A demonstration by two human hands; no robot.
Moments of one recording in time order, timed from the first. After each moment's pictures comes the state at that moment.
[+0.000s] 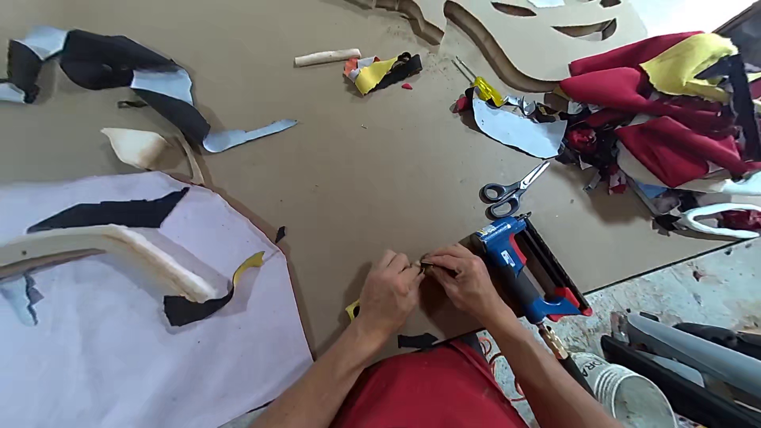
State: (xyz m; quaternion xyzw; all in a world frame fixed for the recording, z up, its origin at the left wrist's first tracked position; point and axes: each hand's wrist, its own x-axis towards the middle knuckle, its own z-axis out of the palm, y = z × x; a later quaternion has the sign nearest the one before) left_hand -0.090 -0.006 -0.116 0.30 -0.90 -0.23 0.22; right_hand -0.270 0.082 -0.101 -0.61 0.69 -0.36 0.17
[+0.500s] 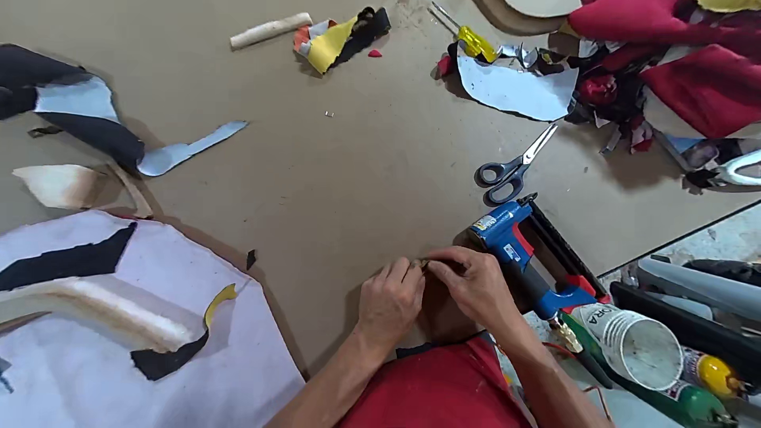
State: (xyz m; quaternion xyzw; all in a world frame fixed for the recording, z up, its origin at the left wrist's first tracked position) left_hand -0.112 -0.003 -0.113 0.28 -0.93 -0.17 0.18; right_hand -0.267 0.088 -0.074 -0.41 0.79 -0.36 0.27
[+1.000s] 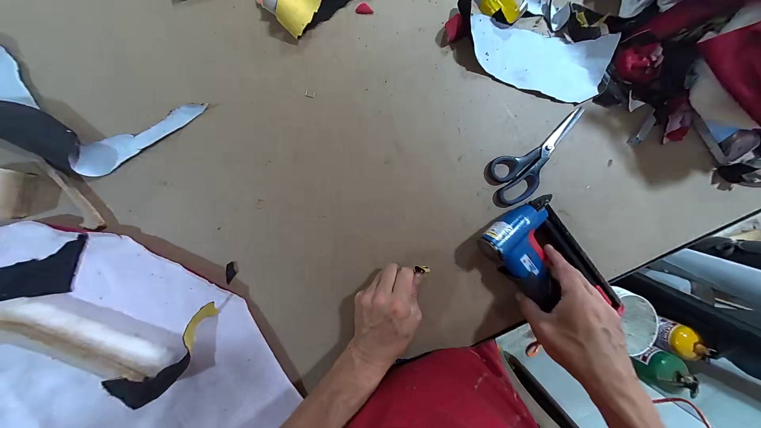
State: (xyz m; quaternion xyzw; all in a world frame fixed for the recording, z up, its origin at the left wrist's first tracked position) left_hand -0.117 -0.007 -0.107 0.34 -0.90 -0.20 0.17; right_hand -0.315 0.164 -0.038 -0.33 0.93 -0.08 0.15
